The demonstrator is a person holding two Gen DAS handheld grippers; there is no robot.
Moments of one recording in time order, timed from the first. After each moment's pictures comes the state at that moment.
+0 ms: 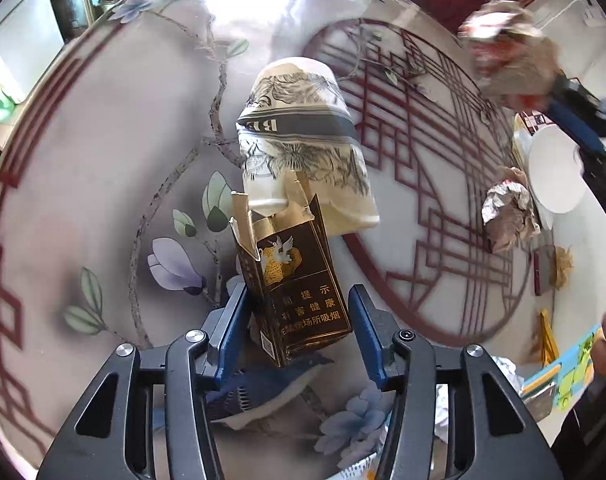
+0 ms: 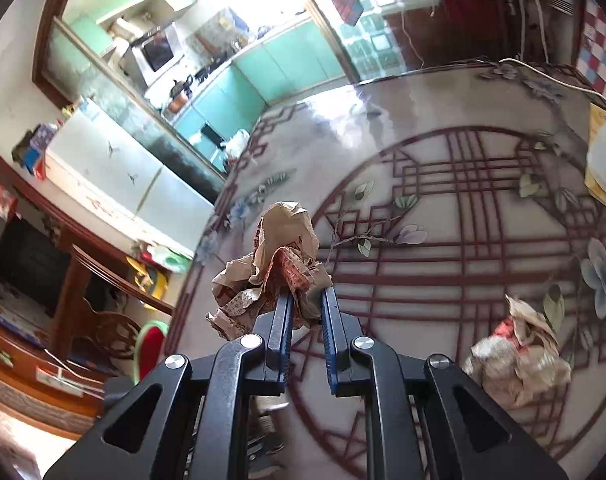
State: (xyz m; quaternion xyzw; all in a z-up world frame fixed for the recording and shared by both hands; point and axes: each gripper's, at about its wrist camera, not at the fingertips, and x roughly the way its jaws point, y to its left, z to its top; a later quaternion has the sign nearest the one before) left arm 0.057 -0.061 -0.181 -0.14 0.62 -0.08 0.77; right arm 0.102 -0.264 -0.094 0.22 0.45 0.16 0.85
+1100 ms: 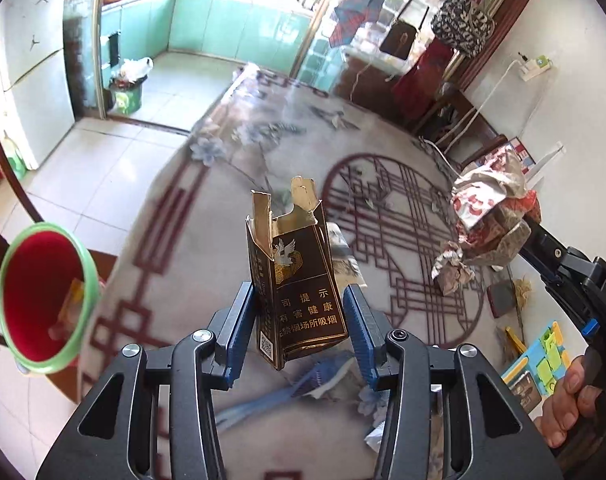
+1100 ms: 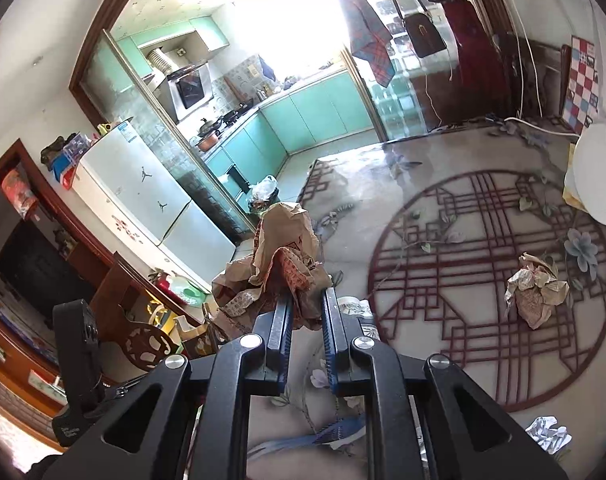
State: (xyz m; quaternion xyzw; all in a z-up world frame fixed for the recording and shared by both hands) left arm 0.006 0.045 -0.054 -0.15 0.46 -0.10 0.87; right arm -0.028 -0.167 0.004 0.18 0.36 0.16 0.90
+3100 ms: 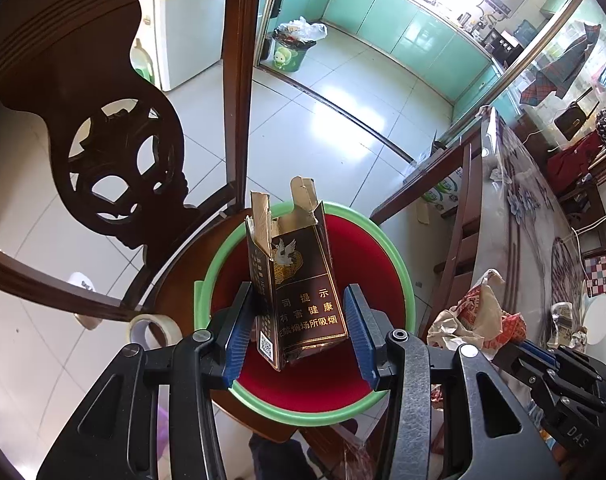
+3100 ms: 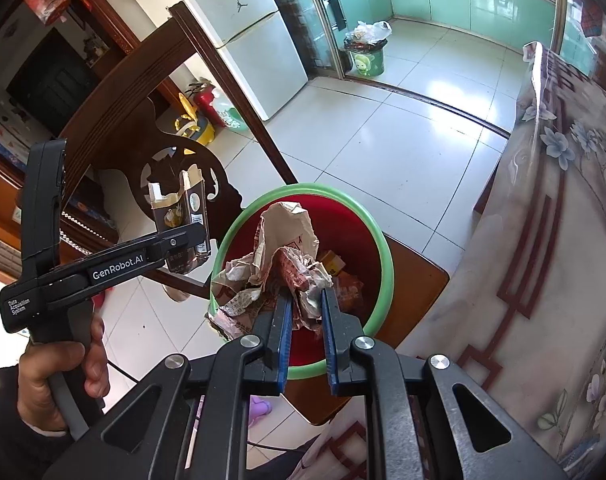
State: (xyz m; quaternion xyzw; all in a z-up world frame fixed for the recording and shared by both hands) left arm -0.006 0.400 -0.162 -0.23 0.52 0.09 0.82; right arm 0.034 0.263 -0.162 -0.03 0.56 0.30 0.77
